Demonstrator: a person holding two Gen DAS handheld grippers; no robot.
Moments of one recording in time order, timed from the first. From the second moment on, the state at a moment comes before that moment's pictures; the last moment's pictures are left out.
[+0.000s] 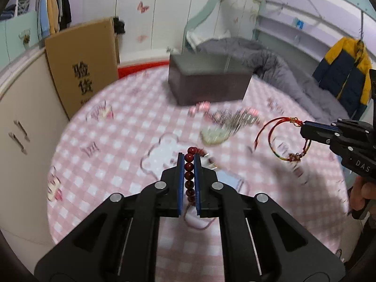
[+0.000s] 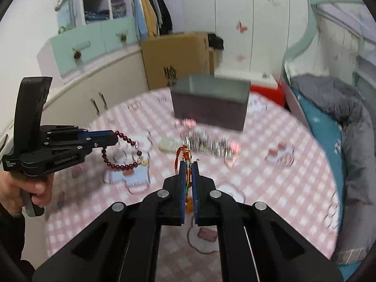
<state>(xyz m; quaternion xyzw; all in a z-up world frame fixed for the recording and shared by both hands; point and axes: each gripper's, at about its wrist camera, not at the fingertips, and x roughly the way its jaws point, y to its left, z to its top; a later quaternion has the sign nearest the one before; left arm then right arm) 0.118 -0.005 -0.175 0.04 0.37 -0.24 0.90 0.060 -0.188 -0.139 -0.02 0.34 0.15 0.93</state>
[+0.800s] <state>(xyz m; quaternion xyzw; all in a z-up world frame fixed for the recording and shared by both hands) 0.248 -0.075 -0.070 -0.01 0.31 -0.28 0.91 0.206 -0.218 -0.062 0.00 0.29 0.16 0.94</state>
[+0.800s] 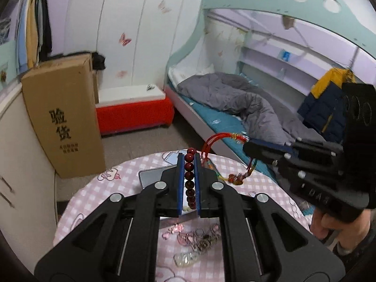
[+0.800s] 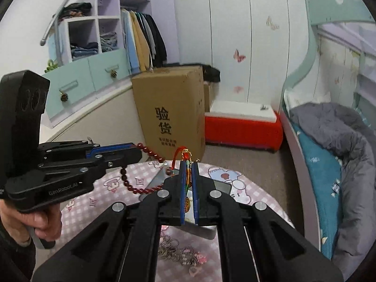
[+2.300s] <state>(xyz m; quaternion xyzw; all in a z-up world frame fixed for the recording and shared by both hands) 0.081 0.003 -0.044 -0.02 0.18 -0.10 0.98 0.051 -0.239 -0.027 0.08 0.19 0.05 0.98</state>
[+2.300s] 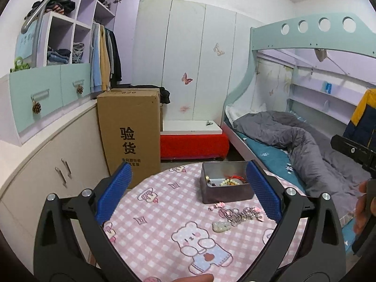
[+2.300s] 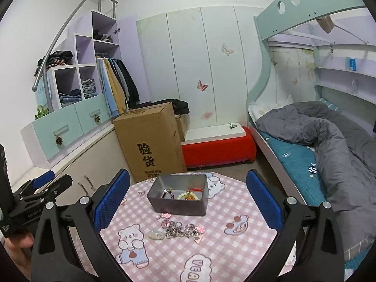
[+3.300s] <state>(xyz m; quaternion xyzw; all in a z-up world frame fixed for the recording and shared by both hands) 0.132 -0.077 -0.185 0.11 0.35 -0.15 0.92 0.047 -0.254 -0.119 0.10 0.29 0.02 0.95</state>
